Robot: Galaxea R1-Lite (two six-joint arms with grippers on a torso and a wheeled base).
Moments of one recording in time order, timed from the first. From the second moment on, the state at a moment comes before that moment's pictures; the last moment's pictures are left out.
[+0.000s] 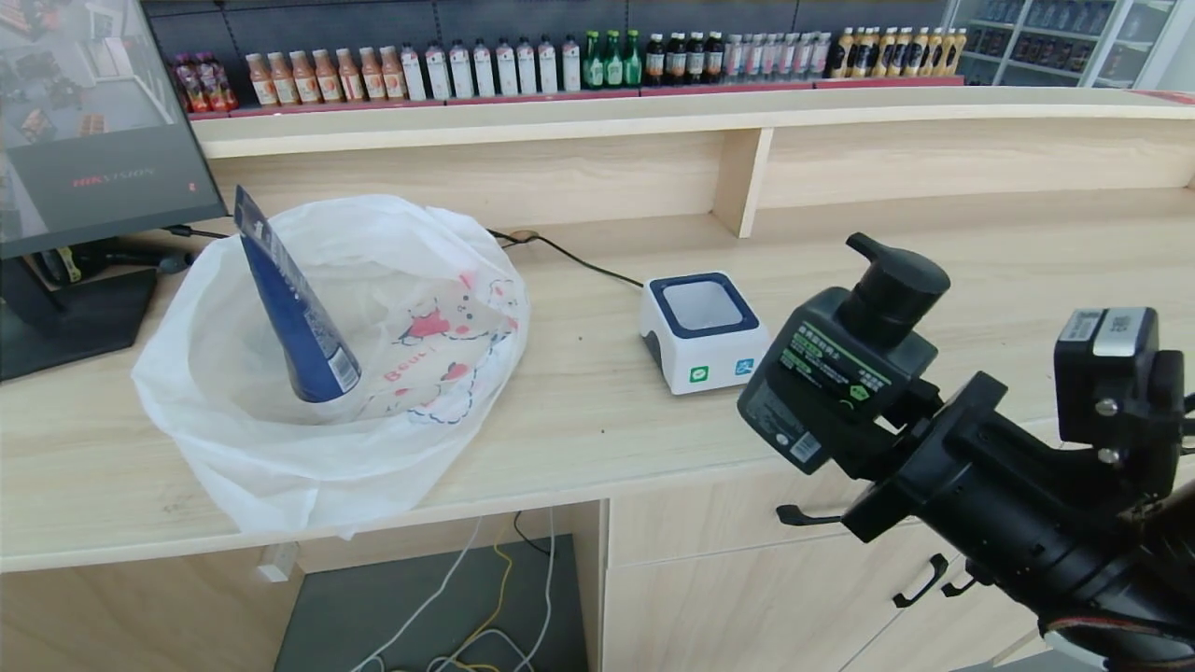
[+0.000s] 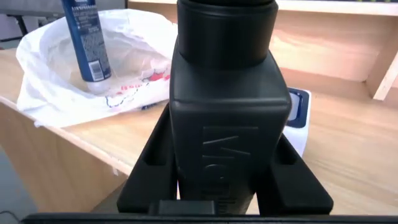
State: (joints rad) left arm 0.00 0.00 0.00 0.00 0.00 0.00; right arm 0.72 1.57 -0.31 -1.57 -0.02 -0.14
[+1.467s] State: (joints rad) left arm 0.00 0.00 0.00 0.00 0.00 0.00; right arm 0.62 1.54 -0.33 -1.57 -0.02 -0.13
